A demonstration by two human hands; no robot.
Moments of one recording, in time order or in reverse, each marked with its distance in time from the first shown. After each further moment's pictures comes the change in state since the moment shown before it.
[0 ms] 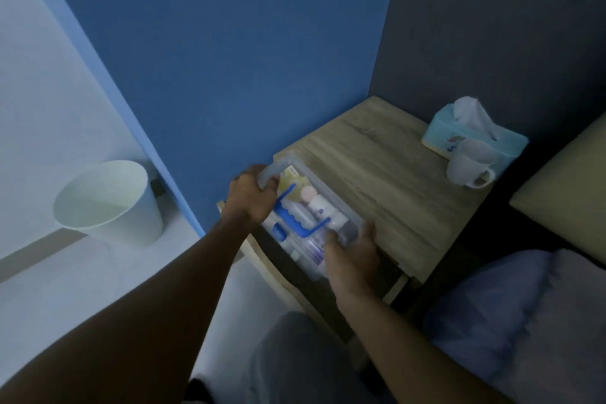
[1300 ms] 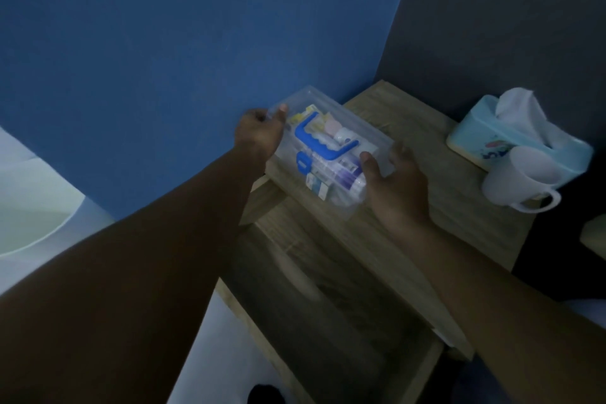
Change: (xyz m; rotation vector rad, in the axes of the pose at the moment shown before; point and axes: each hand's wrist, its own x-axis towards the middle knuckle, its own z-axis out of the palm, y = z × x) left_hand 0.195 0.014 0.075 -0.449 0.058 -0.238; right_hand 0.192 -0.069 0.019 -0.323 0.055 -0.328
